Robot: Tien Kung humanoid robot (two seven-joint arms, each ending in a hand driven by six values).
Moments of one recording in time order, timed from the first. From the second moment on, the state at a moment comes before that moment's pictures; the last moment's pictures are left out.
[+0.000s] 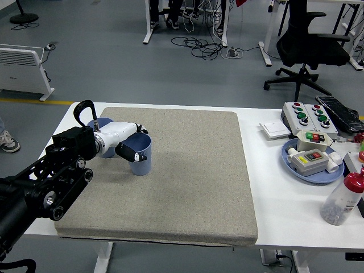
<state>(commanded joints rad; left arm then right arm) -0.84 0.19 -1.10 -0.86 2.22 -0.41 0.04 0.17 -0.11 1.22 0.18 -1.26 0.05 -0.27</state>
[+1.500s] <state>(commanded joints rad) -1.04 0.33 -1.23 -0.86 2.27 -0.53 0.05 0.16 -0.11 1.23 0.18 -1.27 0.04 -0.28</state>
